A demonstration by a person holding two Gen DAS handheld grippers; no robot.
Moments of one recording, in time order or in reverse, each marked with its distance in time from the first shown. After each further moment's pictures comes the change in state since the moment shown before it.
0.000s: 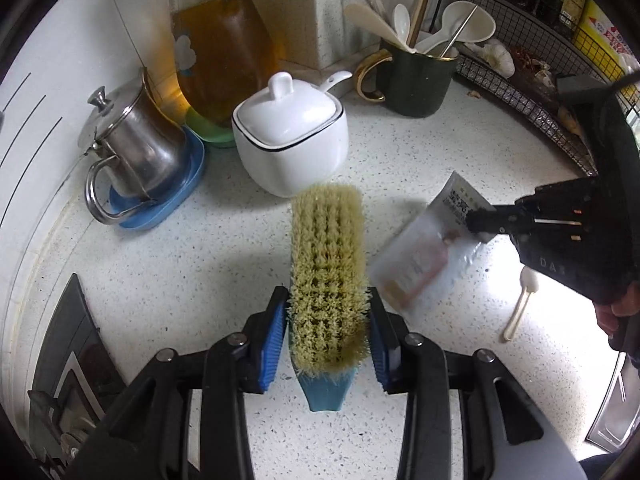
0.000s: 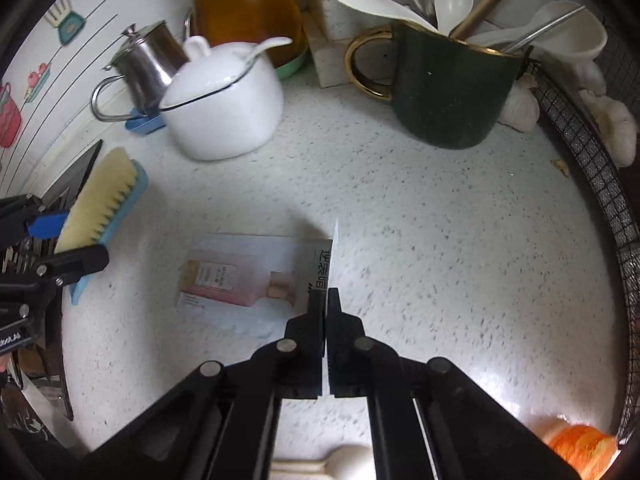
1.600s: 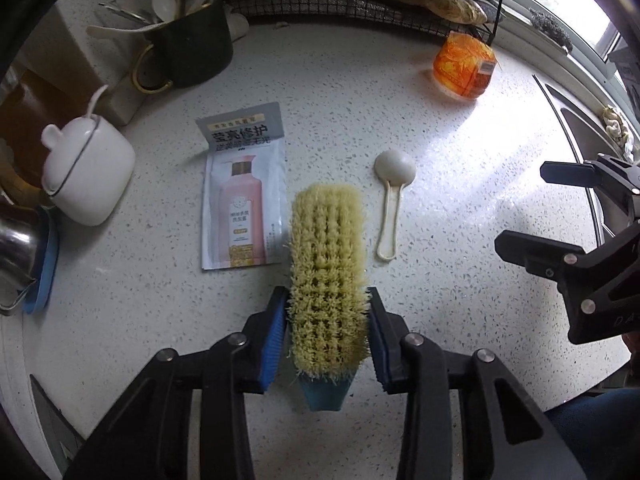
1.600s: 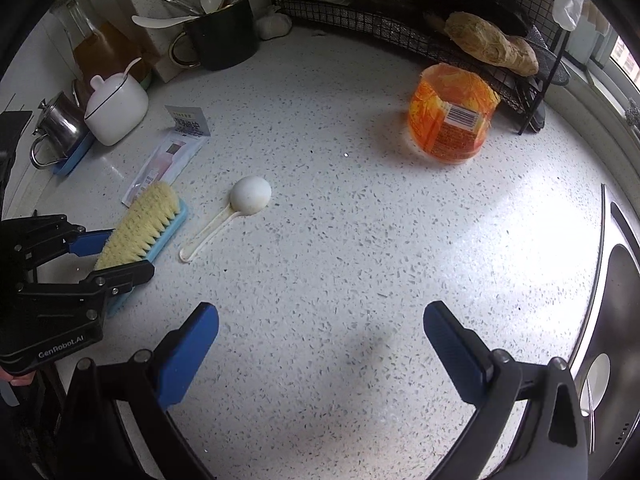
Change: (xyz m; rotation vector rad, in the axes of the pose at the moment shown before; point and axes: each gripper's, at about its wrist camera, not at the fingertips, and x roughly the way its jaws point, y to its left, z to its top) left arm 0.021 -0.099 -0.041 0.447 0.065 -0.213; right arm -0.084 -0.008 -0.150 0.545 -0.032 -0.282
